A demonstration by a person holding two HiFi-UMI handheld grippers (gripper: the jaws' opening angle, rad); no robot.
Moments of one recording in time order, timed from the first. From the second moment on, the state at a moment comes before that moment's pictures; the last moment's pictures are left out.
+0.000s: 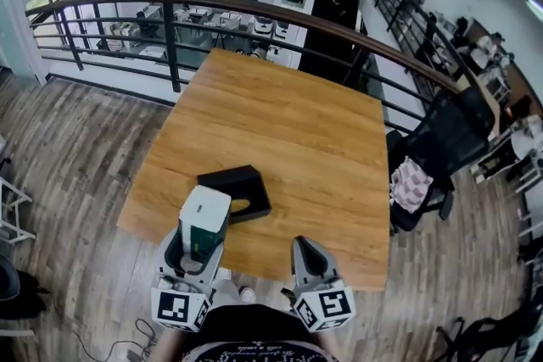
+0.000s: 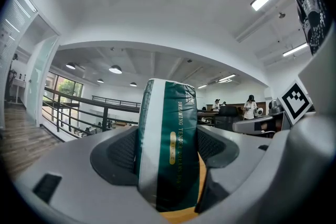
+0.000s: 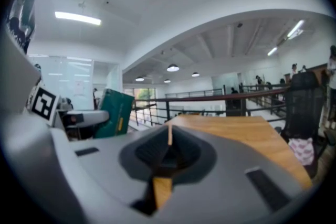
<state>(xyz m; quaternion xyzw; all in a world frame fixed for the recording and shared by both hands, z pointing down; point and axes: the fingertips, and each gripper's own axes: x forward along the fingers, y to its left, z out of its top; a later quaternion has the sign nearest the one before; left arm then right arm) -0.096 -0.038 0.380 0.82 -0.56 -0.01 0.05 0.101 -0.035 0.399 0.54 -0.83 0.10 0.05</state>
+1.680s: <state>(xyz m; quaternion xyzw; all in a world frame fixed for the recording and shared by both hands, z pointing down) -0.129 -0.154 0.395 0.83 -0.55 0.00 0.08 0.081 -0.139 0.404 0.56 -0.81 0.11 0.08</state>
